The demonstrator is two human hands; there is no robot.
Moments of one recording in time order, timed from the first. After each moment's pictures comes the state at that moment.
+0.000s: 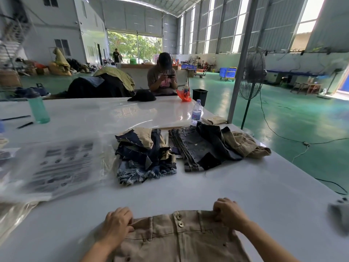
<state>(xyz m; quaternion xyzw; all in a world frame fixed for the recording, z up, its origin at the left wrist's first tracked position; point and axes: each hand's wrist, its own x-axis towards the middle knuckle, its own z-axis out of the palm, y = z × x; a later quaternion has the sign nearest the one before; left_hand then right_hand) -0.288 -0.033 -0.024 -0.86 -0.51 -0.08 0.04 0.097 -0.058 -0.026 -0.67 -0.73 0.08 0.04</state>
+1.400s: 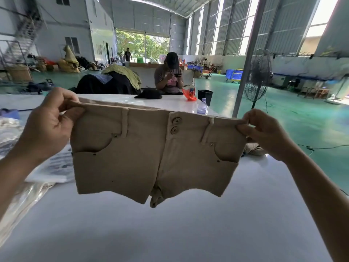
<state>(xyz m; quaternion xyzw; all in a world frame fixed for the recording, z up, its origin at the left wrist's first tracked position) -0.436 -0.009 0.201 -0.74 -0.39 -0.55 0.02 0.072 -0.108 0.225 -0.47 -0.69 0.20 0.51</state>
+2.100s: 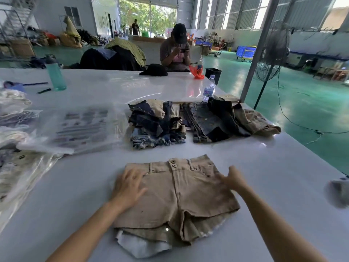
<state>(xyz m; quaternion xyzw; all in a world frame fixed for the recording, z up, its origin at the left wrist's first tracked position) -0.295 -0.080 -0.035 -0.80 -0.59 -0.05 -0.04 0.062 -0.079 -0.010 -0.83 -0.50 0.21 0.14</state>
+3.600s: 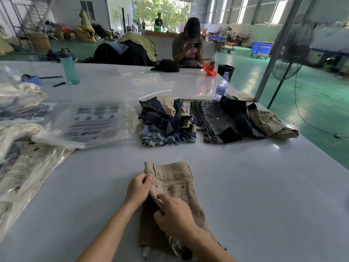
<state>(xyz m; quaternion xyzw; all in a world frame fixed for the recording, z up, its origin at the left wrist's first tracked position) -0.272 -0.085 -0.033 -0.54 -0.68 -0.36 -0.32 -0.139 -0.162 0.004 -0.57 -0.78 0.20 0.13</state>
